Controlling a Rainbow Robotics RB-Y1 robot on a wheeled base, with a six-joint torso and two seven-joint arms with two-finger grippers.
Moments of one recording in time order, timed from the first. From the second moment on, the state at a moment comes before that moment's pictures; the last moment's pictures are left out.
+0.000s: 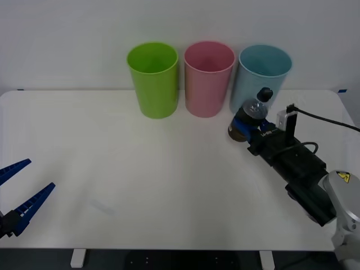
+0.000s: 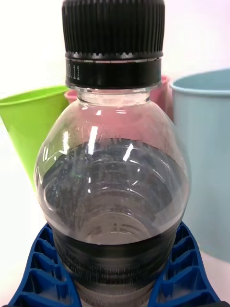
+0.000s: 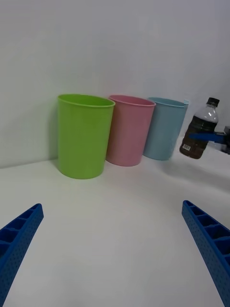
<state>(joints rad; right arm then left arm) -0.14 -0.25 -0.05 -1.47 1.27 -0.53 -0.03 0.35 0.40 0.52 -1.66 -0.96 -1.22 0.00</state>
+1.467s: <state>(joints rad) -0.54 -0.51 0.11 -1.48 1.34 -0.51 -0.45 0.35 0.40 0.52 -1.66 -0.96 -1.22 0.00</state>
